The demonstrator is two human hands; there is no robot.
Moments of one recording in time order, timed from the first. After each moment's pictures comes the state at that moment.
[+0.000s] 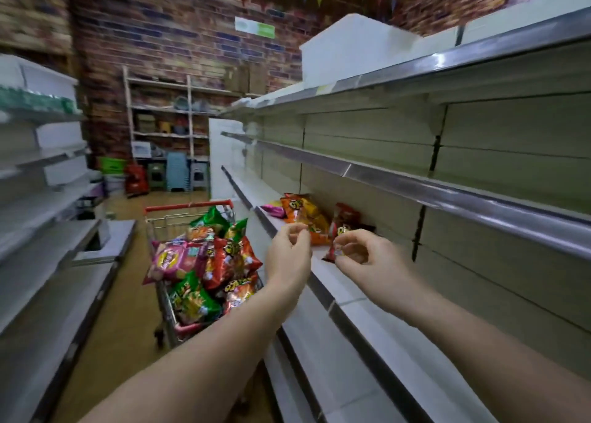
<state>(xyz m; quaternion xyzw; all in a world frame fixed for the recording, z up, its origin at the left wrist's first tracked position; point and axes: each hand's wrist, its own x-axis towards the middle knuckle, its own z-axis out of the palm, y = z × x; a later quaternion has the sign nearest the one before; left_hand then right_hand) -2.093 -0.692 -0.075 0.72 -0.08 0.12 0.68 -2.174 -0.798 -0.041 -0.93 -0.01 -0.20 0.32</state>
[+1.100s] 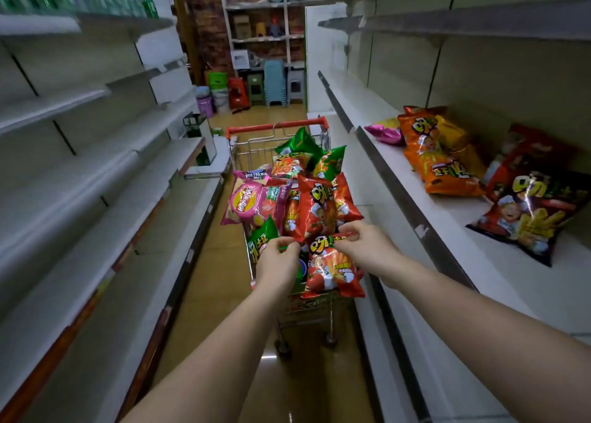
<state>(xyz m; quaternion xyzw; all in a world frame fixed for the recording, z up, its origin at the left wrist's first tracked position) -1.837 -0.585 -0.229 0.76 0.23 0.04 0.61 -1.805 -0.724 -0.204 -0.88 -0.03 0.11 0.46</state>
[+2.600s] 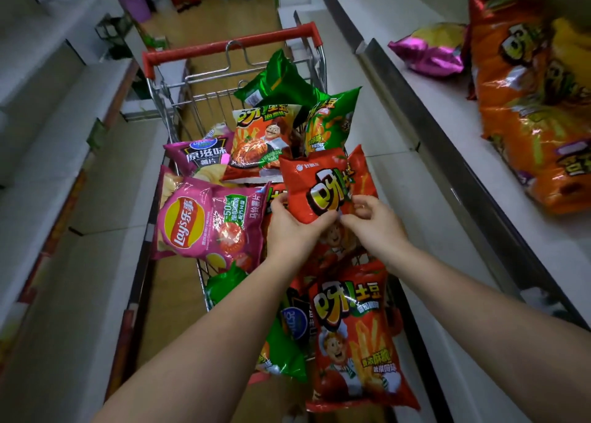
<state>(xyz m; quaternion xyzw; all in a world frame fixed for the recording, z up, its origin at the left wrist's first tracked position) -1.529 -0.558 -0.326 0.80 0.20 -0.03 0.57 -1.518 -0.688 -0.323 -0.85 0.12 0.11 0.49</state>
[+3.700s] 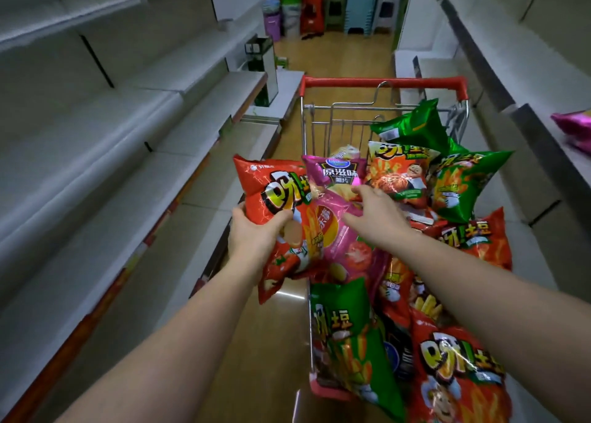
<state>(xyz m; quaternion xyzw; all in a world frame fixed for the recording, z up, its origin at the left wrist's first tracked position) -1.590 -0.345 -0.291 0.67 0.38 0.14 0.63 -1.484 -0.502 -0.277 -0.95 -0.19 0.11 0.22</state>
